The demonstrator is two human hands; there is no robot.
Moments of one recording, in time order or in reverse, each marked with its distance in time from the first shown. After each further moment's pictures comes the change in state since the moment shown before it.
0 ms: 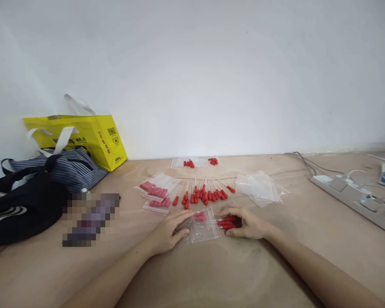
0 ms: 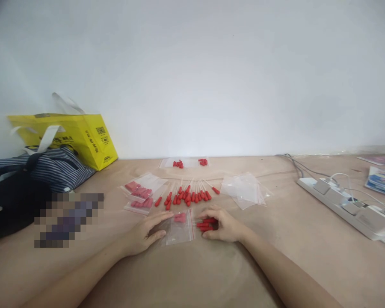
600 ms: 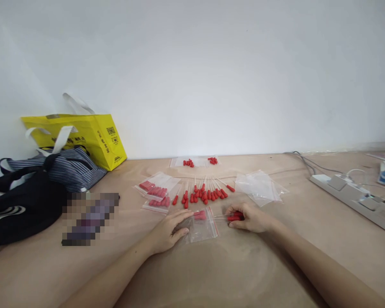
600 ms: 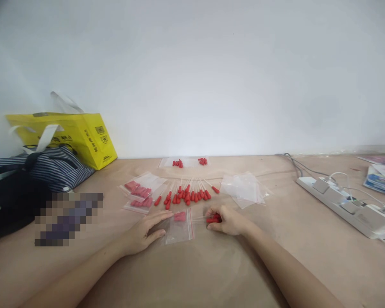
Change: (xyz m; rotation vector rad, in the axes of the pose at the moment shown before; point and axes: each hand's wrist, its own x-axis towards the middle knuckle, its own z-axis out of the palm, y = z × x) left_hand 0.000 -0.001 0.000 0.023 -0.021 -0.019; right_hand 0.001 0.004 -0.013 -0.057 -0.091 0.161
